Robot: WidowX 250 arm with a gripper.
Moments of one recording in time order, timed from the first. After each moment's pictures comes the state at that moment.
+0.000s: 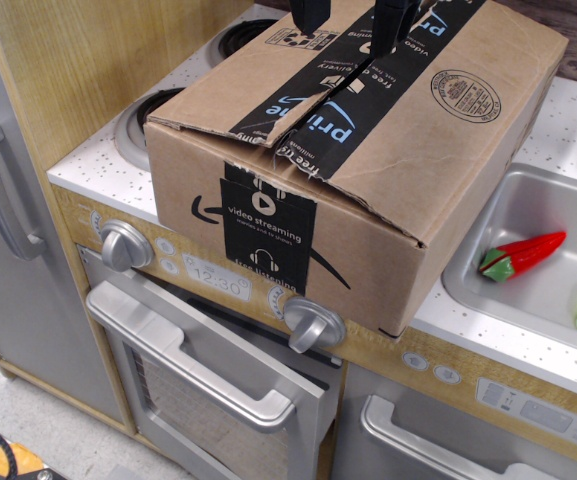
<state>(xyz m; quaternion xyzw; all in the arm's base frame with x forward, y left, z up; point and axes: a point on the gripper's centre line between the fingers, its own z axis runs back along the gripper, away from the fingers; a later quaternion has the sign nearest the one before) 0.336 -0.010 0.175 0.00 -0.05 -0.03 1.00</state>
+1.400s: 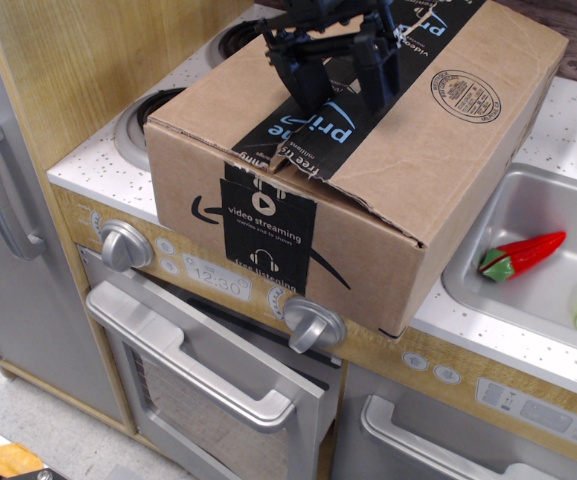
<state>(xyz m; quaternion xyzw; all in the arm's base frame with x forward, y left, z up) 0.339 -0.013 0.120 -0.21 -0.05 -0.02 0.98</state>
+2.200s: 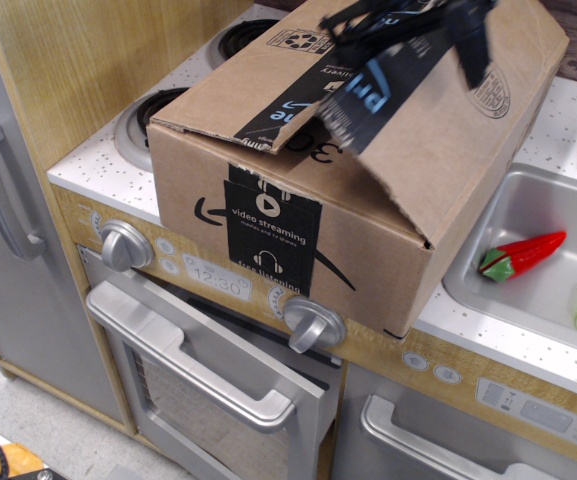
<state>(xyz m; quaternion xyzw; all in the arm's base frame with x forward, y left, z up) 0.348 -0.070 0.159 -0.27 -0.02 0.09 0.96</state>
